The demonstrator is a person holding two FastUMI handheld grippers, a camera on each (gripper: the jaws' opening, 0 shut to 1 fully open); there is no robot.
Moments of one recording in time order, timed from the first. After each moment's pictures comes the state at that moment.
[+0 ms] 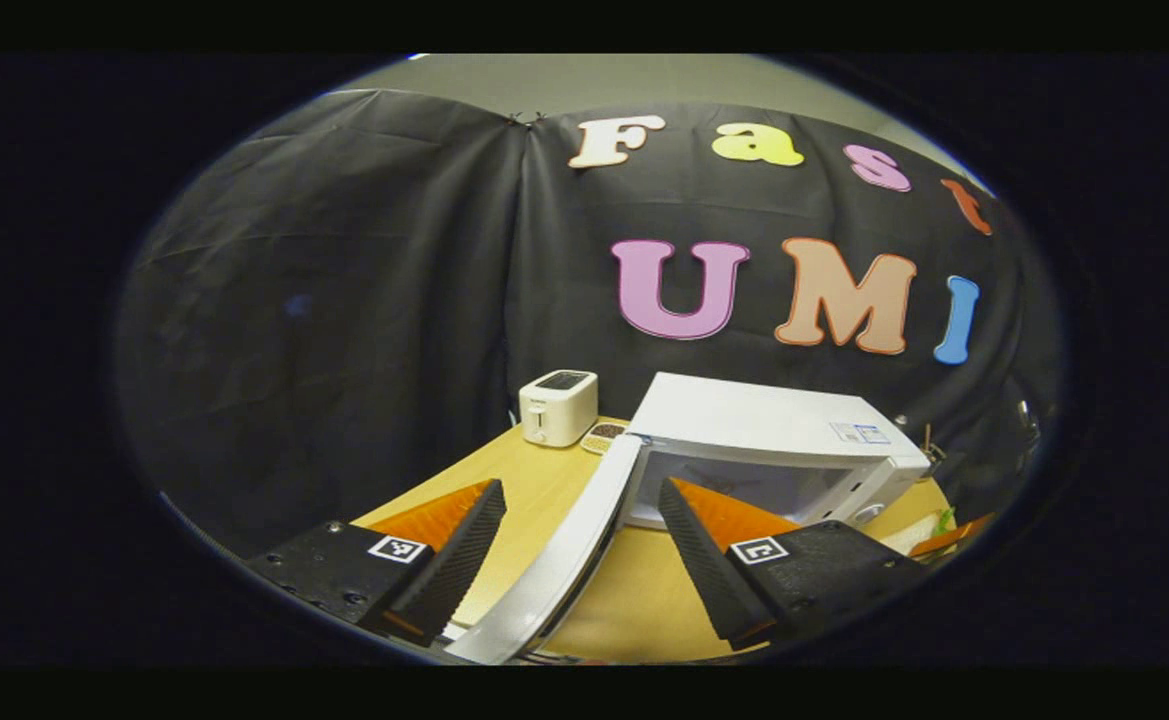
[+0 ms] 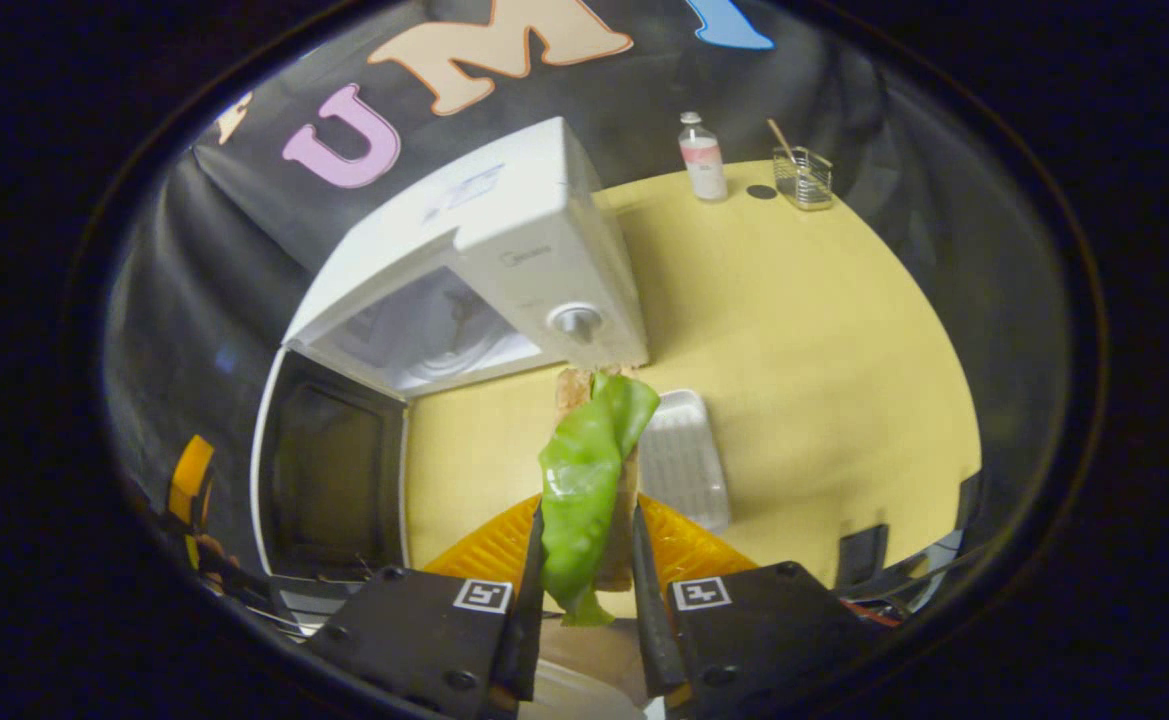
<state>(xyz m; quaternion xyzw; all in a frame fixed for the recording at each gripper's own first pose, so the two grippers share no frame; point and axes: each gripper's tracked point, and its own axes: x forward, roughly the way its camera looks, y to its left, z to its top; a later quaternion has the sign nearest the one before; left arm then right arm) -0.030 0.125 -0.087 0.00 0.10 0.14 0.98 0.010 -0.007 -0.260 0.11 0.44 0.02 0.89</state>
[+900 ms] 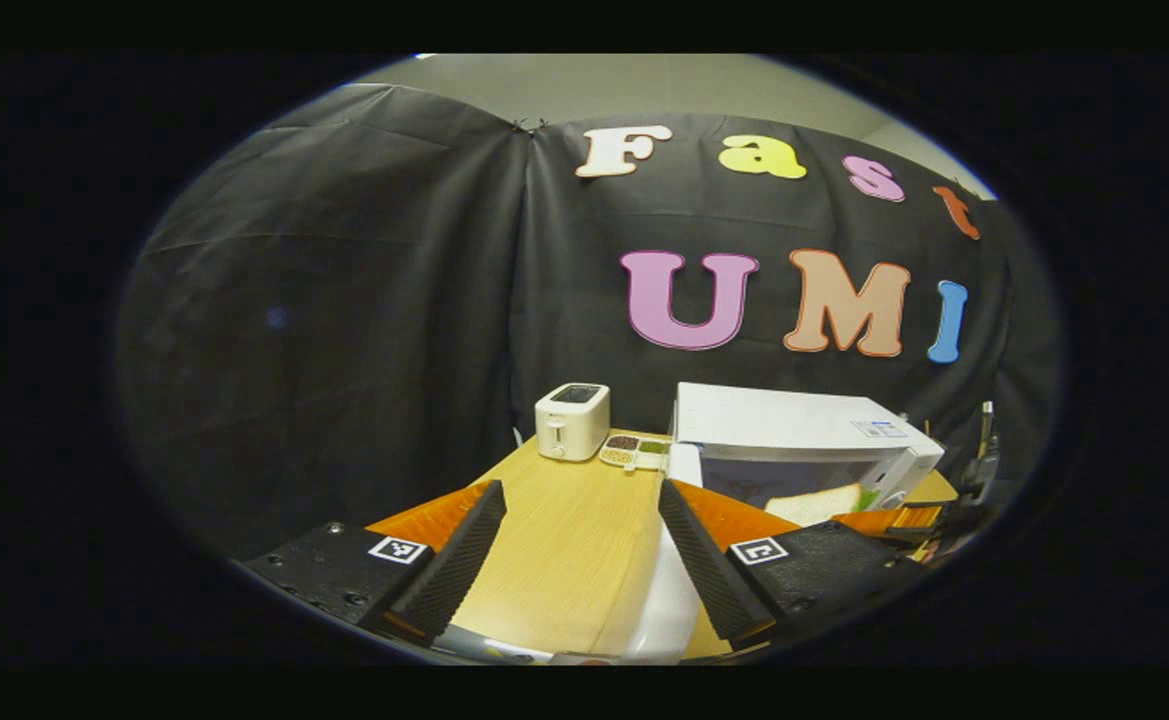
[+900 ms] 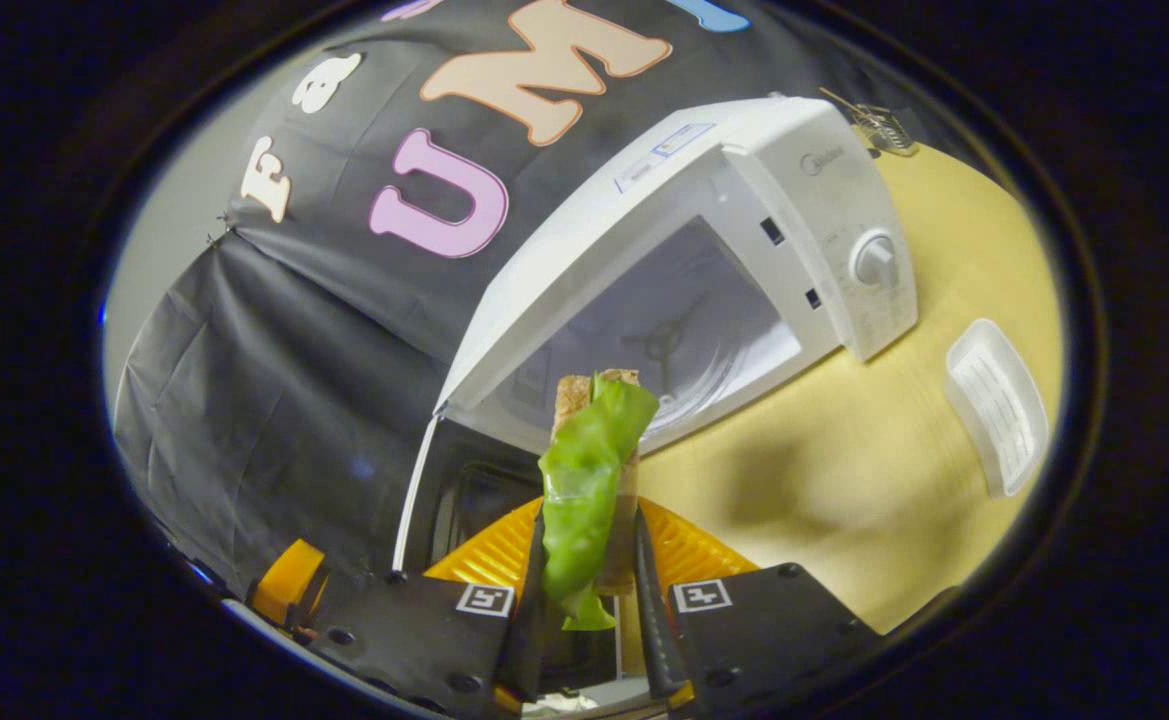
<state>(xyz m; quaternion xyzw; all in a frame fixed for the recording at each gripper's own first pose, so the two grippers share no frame) -0.045 0.196 -0.088 0.00 0.08 0.13 0.99 0.088 0.193 -0.295 0.28 0.30 0.12 0.90</state>
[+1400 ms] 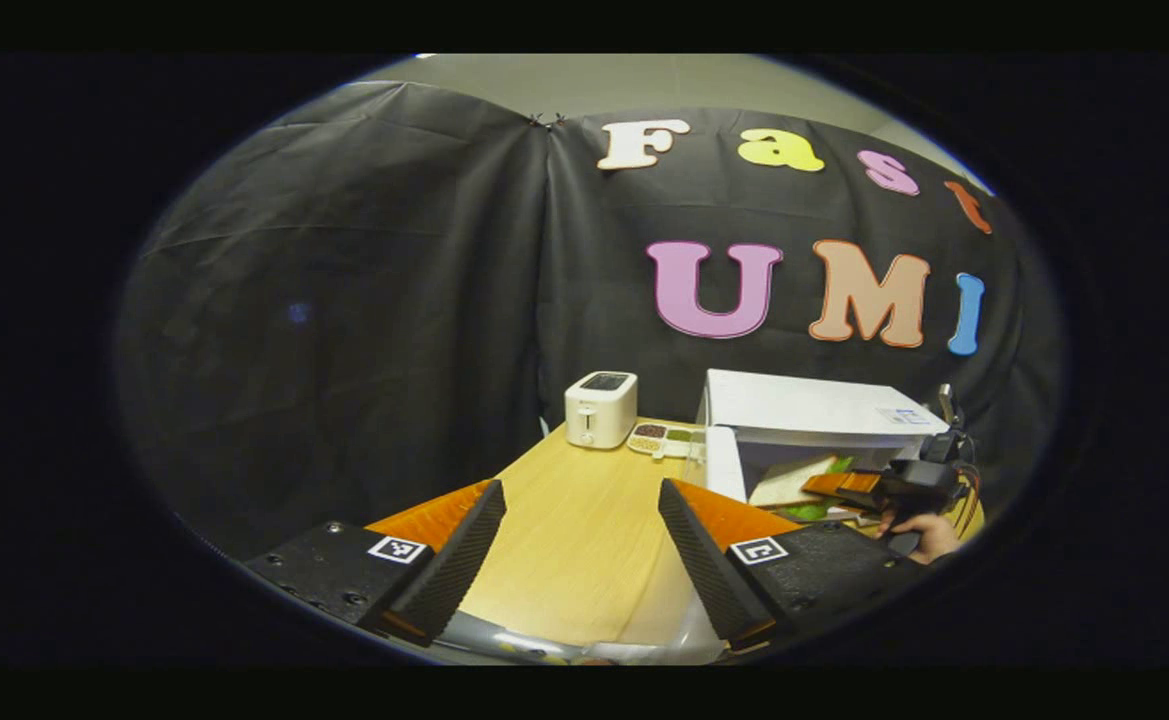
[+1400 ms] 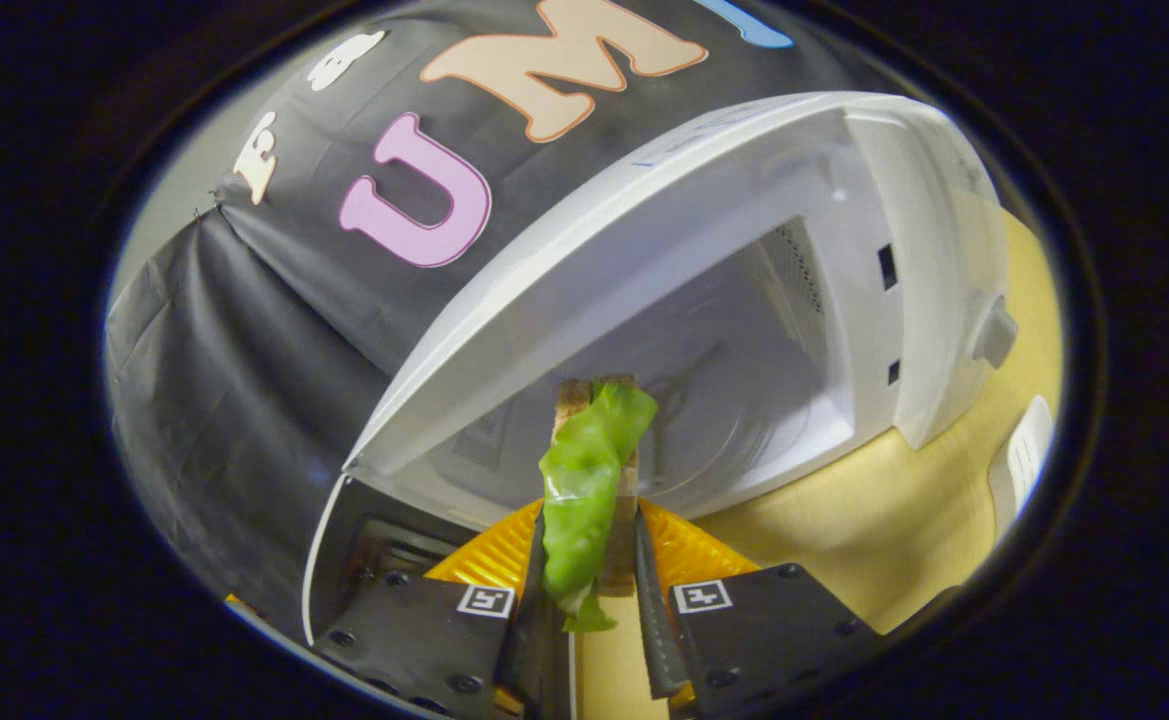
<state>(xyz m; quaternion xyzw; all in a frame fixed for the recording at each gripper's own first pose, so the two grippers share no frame) -0.069 0.223 -0.102 0.00 0.10 0.17 0.98 0.197 0.193 -0.326 0.23 0.26 0.08 0.93</state>
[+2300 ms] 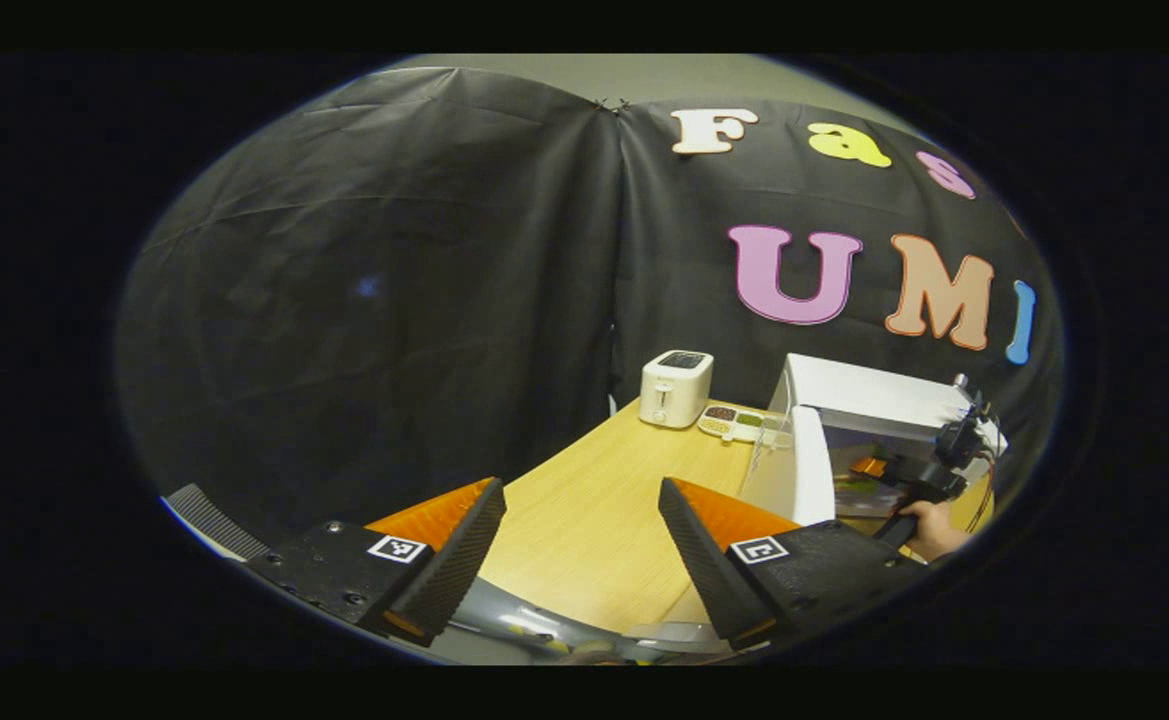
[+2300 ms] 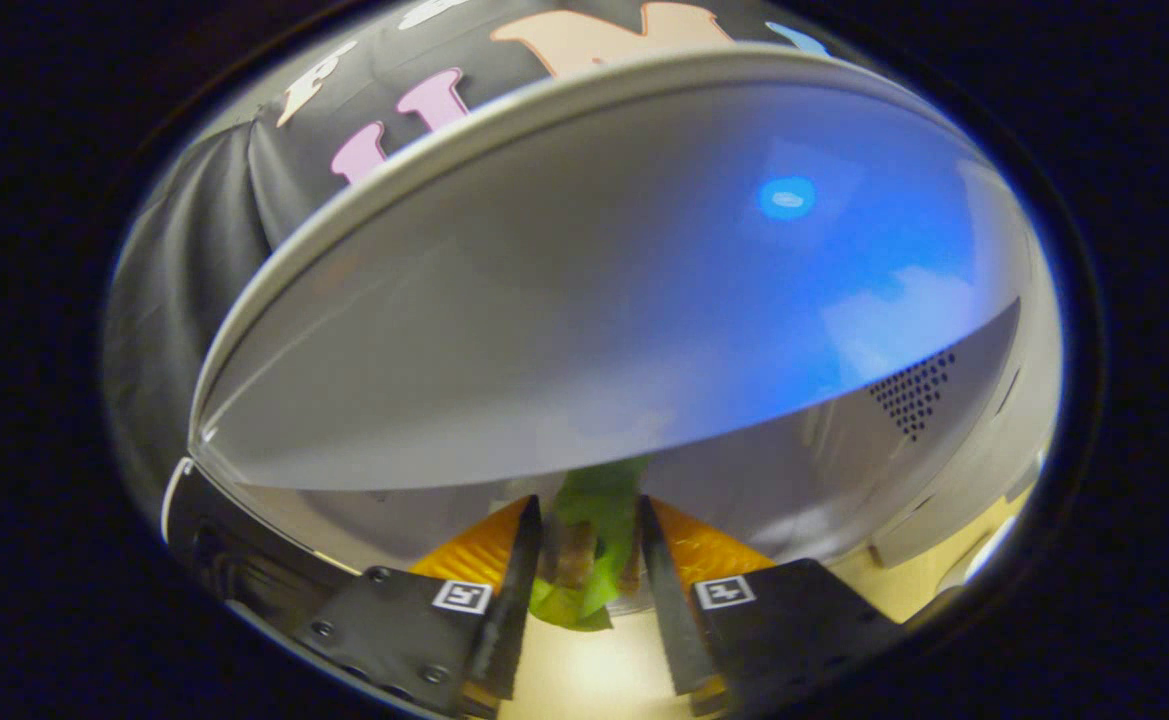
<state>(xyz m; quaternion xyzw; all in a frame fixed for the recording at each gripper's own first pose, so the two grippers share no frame) -0.105 0.267 -0.123 -0.03 0.12 0.26 0.96 0.270 0.155 -0.350 0.03 0.21 -0.01 0.98</state>
